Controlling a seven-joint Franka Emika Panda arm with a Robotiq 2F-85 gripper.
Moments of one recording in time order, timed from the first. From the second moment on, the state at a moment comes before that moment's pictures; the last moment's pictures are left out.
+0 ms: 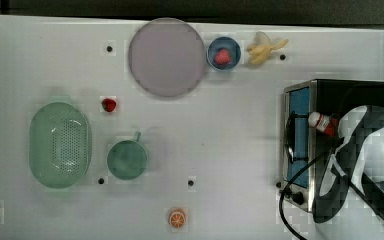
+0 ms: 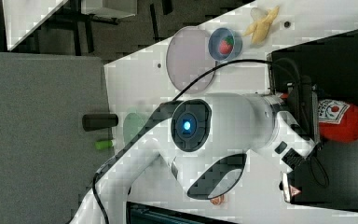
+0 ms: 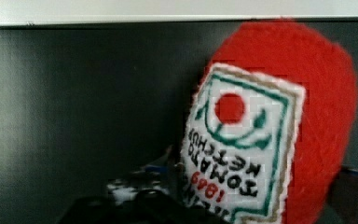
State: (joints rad) arm -0.16 0.45 -0.60 -1.80 0.16 0.63 0.04
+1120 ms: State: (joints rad) arm -0.03 0.25 -0.54 -1.64 0.15 0.32 0.04
